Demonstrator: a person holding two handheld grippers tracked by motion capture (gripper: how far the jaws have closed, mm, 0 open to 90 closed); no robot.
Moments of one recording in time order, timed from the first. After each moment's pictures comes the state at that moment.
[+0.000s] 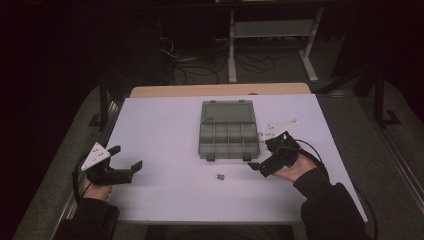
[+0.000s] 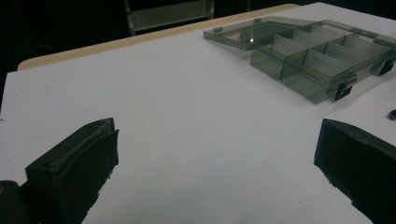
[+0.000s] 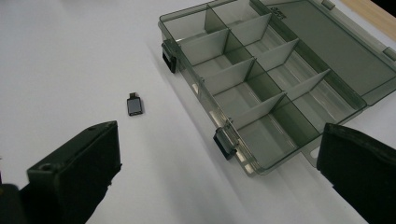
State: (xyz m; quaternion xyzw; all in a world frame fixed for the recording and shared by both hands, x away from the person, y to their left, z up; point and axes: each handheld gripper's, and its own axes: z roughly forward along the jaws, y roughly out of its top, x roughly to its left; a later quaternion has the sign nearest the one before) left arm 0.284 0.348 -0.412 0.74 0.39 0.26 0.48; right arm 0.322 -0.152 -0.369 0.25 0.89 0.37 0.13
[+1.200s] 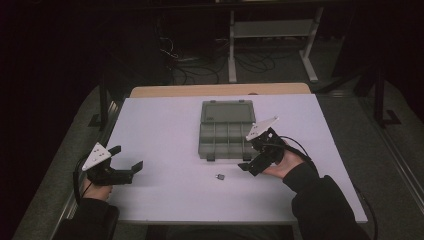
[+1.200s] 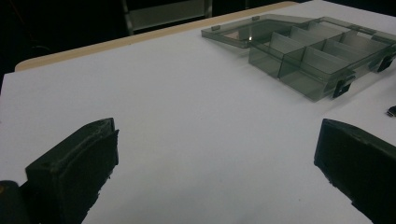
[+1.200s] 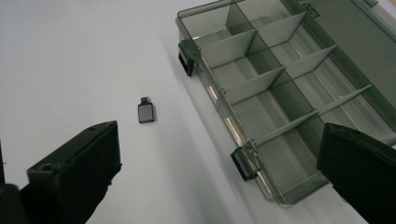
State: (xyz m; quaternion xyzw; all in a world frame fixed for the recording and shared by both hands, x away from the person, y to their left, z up) left arm 0.284 0.347 -0.412 0.75 0.39 0.26 0.47; right arm 0.335 -0.120 -0.372 0.22 0.91 0.34 0.10
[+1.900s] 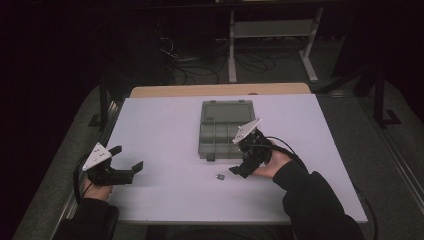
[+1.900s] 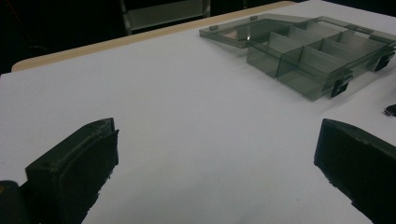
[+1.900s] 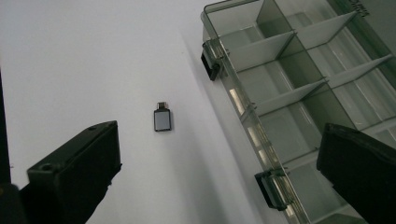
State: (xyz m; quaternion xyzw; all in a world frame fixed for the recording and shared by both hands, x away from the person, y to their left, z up) left arm 0.284 0.346 -0.413 0.75 0.38 0.26 0.48; right arm 0.341 -0.091 -0.380 0.19 0.93 0.31 0.08
